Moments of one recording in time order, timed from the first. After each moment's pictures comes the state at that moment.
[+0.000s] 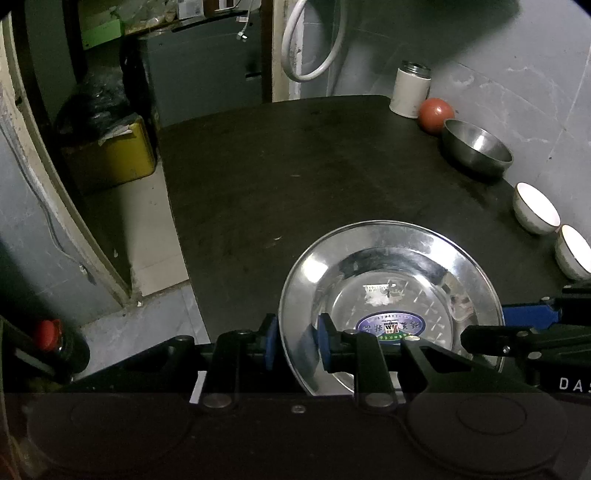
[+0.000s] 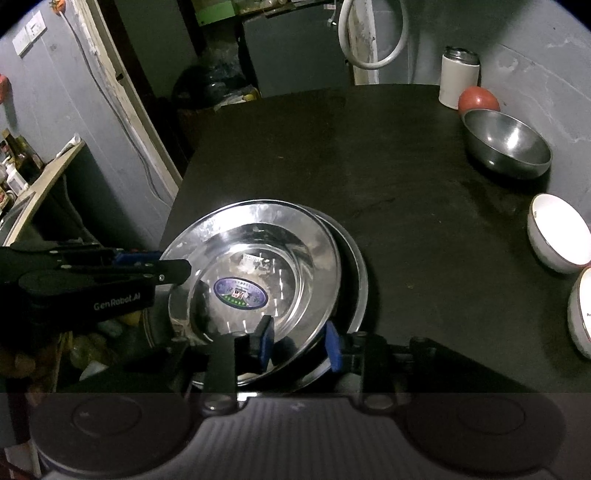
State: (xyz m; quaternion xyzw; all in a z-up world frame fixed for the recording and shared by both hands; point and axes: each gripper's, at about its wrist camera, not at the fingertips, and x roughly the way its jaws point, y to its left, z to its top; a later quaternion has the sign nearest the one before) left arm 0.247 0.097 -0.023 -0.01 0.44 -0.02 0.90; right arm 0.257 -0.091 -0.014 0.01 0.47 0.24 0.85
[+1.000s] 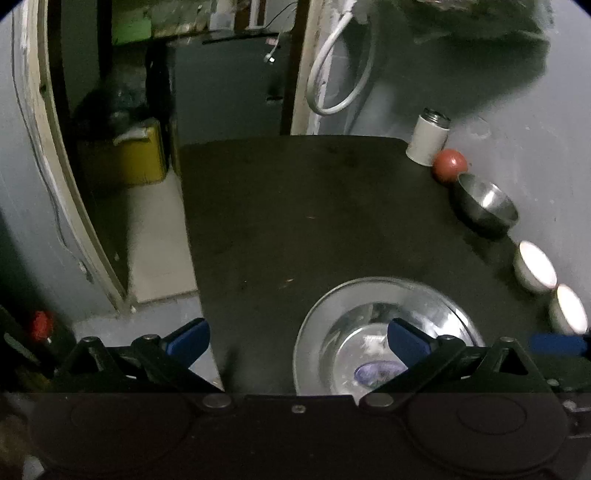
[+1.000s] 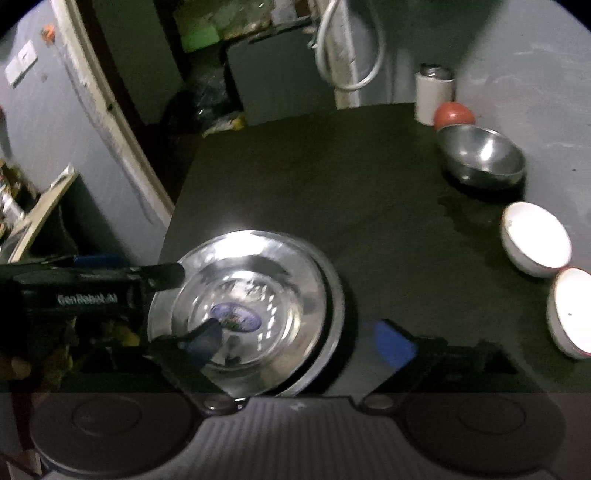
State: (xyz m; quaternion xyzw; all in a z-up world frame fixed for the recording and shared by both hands) left arm 0.259 0.113 -0.003 -0.07 0.40 0.01 0.91; right arm 0.253 -0.116 -0.001 0.05 0.44 0.21 0.87
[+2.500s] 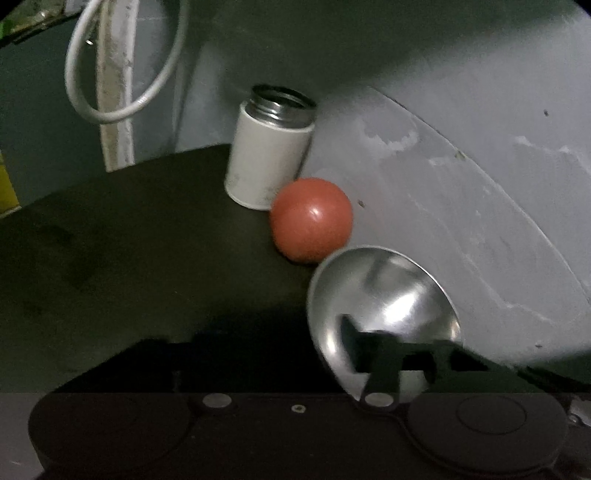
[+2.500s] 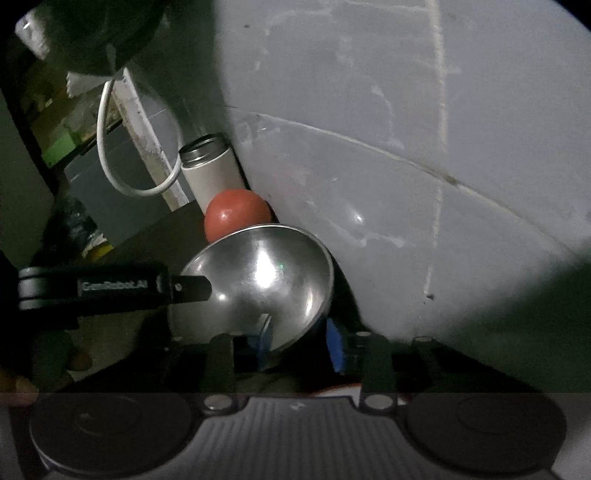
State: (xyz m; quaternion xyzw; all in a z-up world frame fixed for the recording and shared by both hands) left arm 0.545 -0.068 -0.028 -0.06 0.45 -0.18 0.87; right arm 0.452 -0.262 -0.048 0.15 0.39 0.03 0.91
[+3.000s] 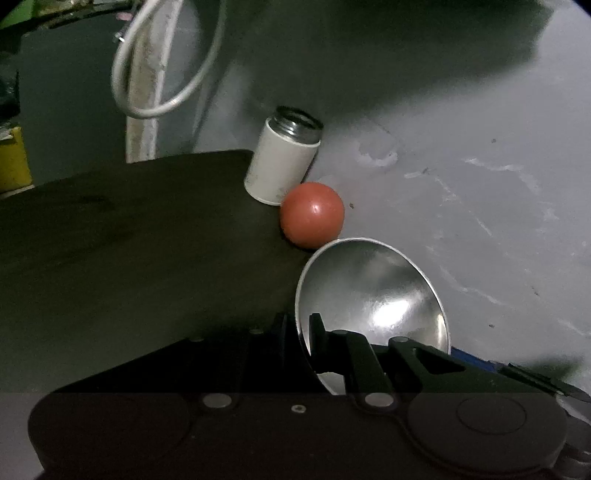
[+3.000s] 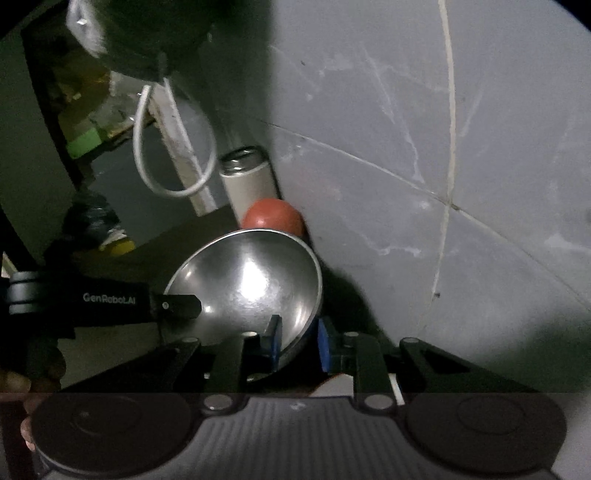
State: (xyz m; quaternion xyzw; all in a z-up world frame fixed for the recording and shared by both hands) left arm 0.480 -0.034 0.005 -0.11 0.43 -0.16 0.88; right arm 0.415 -0.255 -0.021 0.14 0.36 0.07 0.92
